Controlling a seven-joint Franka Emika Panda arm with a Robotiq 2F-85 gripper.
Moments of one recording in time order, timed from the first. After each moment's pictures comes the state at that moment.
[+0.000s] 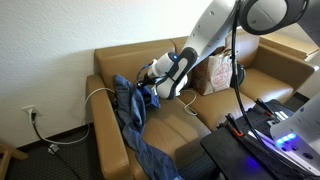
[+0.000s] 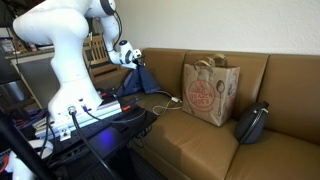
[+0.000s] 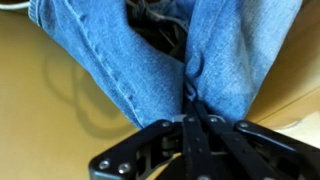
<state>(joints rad) 0.58 1.02 0.01 -1.76 0.10 3.46 0.17</state>
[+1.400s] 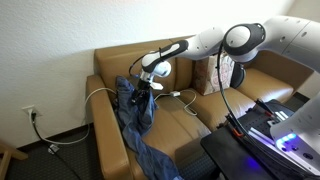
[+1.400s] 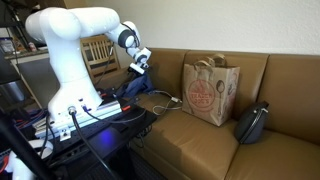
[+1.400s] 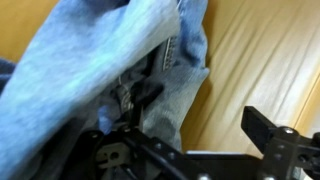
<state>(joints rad) 0.18 1.50 0.56 -0.97 0.12 2.26 -0.42</state>
